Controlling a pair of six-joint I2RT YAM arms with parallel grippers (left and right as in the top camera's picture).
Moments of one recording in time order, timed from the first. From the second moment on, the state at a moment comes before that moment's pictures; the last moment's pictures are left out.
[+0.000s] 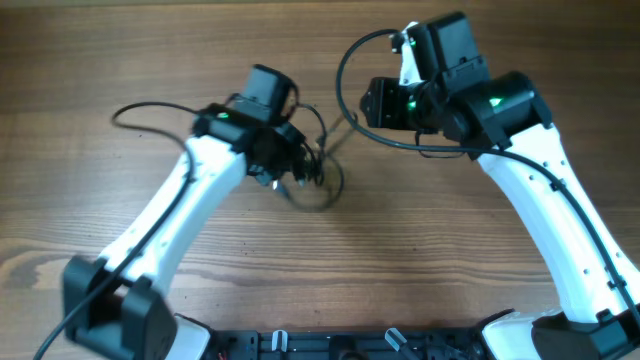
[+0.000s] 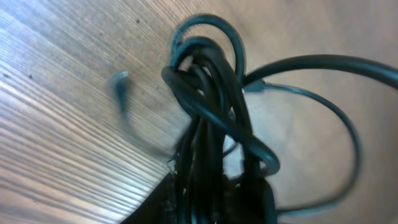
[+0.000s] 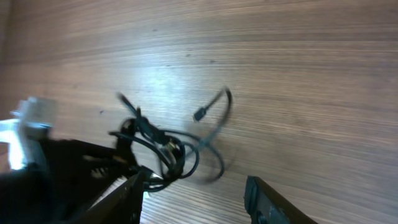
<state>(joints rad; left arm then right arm) -0.43 1.62 1.33 -0.95 0.09 -1.21 0.43 1.58 1.67 -1.05 -0.15 0.44</state>
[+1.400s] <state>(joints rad) -0.45 1.69 1.00 -0.51 0.26 0.30 0.31 1.58 1.67 -1.10 -0.15 0.40</state>
